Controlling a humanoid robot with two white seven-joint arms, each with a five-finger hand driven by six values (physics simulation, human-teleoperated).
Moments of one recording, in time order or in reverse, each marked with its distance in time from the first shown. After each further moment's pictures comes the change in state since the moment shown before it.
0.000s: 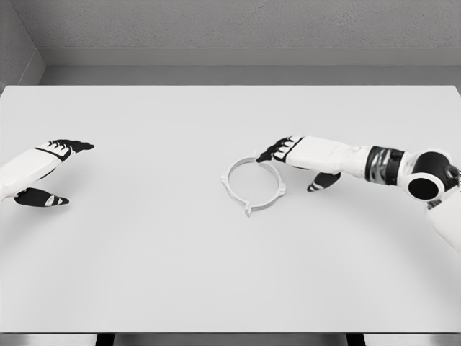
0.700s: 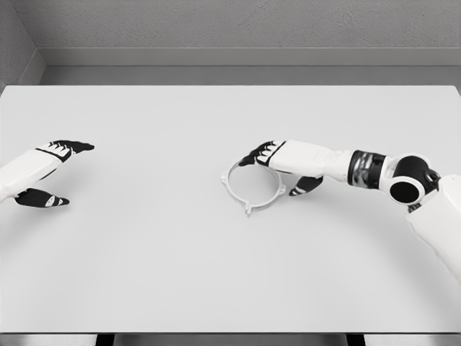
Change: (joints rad) left arm -0.002 -0.001 -0.001 0.003 -0.004 0.000 0.000; right arm -0.002 0.069 0.003 0.020 0.002 -0.001 0.000
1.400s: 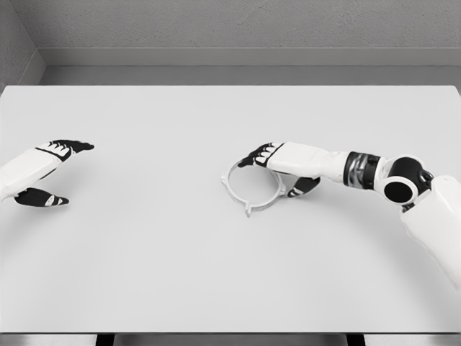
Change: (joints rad) left arm -0.002 -0.002 0.002 0.000 -0.009 0.000 0.000; right arm -0.005 0.029 0.000 0.040 0.020 -0.001 0.000
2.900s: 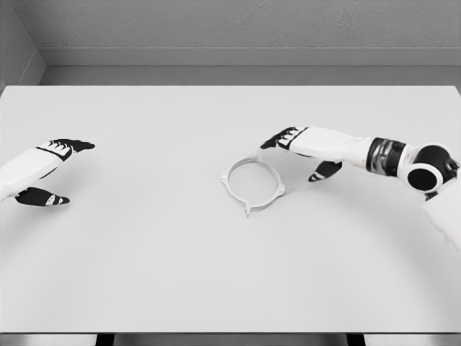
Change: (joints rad) left arm -0.002 -0.003 0.001 -0.003 0.000 0.000 0.000; right arm -0.041 -0.061 -0.059 0.043 -0.004 -0.004 0.000
